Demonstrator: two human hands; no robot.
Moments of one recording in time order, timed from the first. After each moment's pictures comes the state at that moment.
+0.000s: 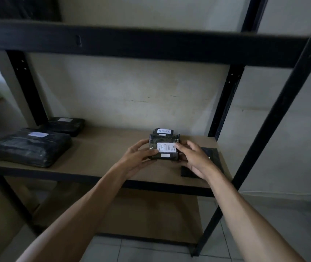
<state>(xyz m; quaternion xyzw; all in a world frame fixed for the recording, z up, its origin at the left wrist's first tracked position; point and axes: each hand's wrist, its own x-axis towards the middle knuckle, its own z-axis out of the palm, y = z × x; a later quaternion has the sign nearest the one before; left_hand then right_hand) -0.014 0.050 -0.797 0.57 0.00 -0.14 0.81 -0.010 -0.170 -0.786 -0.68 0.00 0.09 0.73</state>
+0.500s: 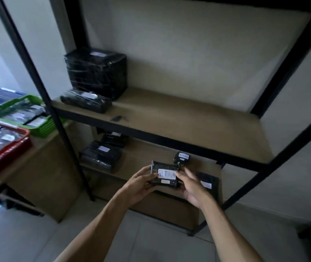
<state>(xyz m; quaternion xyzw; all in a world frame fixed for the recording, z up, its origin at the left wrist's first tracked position) -0.181 0.124 -0.534 0.45 0.19 -0.18 0.85 -0.140 -0.080 -0.523 -0.62 0.12 0.27 0.73</state>
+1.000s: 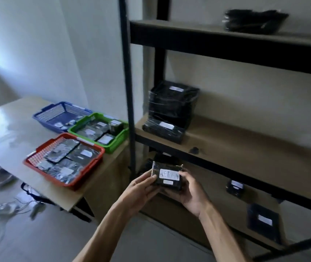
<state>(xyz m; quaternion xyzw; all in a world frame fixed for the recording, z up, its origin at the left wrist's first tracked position) -0.257 0.402 -0.419 0.45 0.14 -0.09 0.88 -0.178 0.221 -0.414 -0.48 0.09 0.32 0.81</state>
